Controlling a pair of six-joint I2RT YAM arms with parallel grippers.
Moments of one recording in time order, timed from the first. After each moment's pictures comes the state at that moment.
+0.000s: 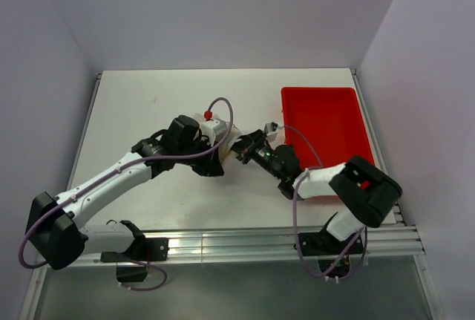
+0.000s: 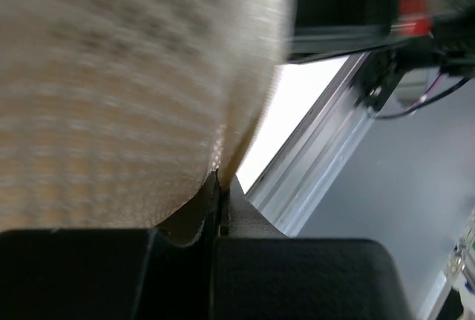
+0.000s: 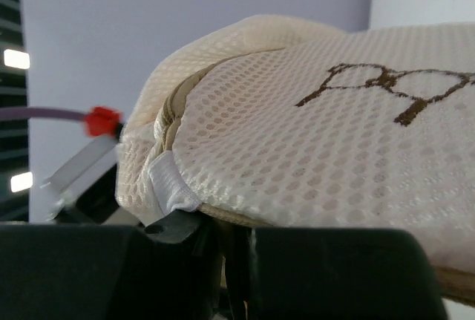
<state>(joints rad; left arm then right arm) -0.72 1.25 0.98 -0.52 0.43 -0.30 0.75 1.55 0.45 1.21 -0.06 1.63</state>
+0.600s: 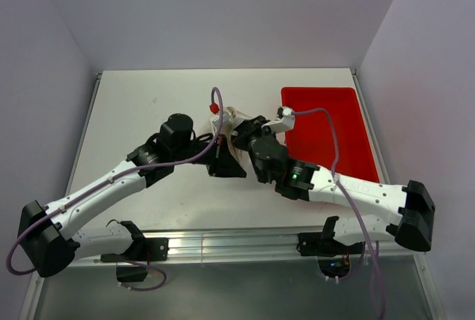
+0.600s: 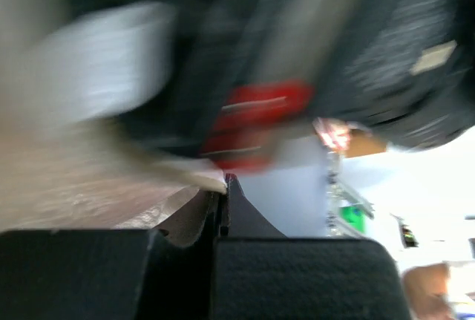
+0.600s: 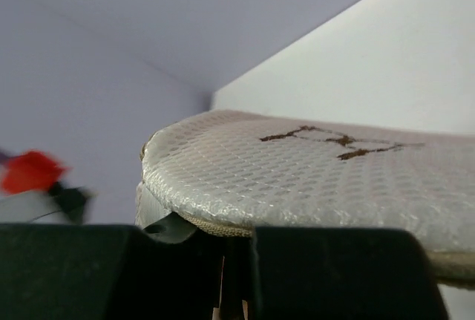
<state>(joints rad) -0.80 1.17 0.95 -0.12 0.75 -0.59 1.09 1.15 0.87 0.26 0.83 0.94</state>
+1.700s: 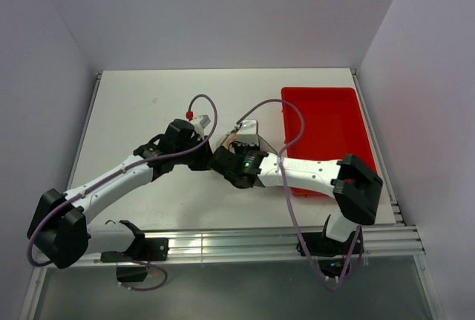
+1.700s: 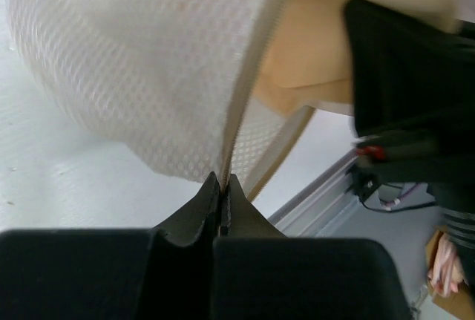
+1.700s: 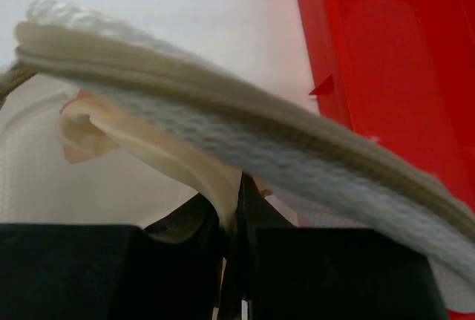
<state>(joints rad) -0.65 1.26 0.84 -0.32 0.27 -0.62 1.10 1.60 1.12 -0.64 1.13 0.87</state>
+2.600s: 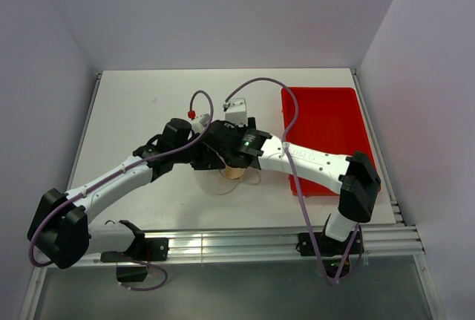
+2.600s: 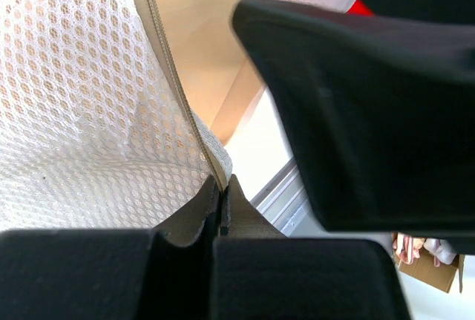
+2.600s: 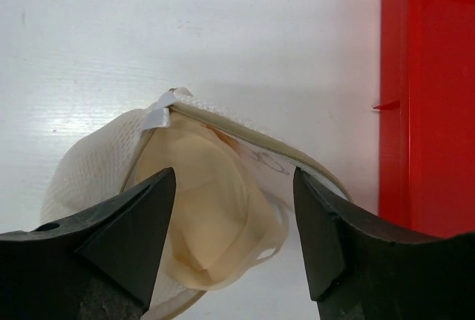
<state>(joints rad) -0.63 1.26 0.81 -0.20 0.43 -0.65 1.05 1.67 1.42 -0.75 0.86 0.71</state>
